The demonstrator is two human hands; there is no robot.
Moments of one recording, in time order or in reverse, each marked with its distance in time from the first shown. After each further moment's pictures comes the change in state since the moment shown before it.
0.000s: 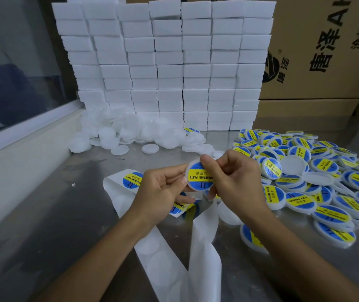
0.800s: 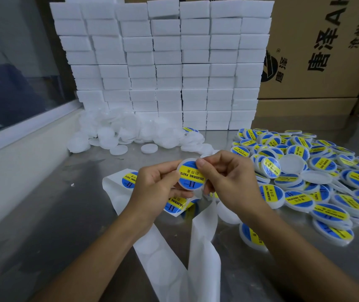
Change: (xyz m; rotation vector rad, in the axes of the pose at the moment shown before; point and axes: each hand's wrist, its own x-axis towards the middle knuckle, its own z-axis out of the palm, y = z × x) left_hand 0.006 -0.001 -0.005 0.008 0.137 -0.110; right_hand 0.004 0.005 0.000 0.174 -0.148 0.027
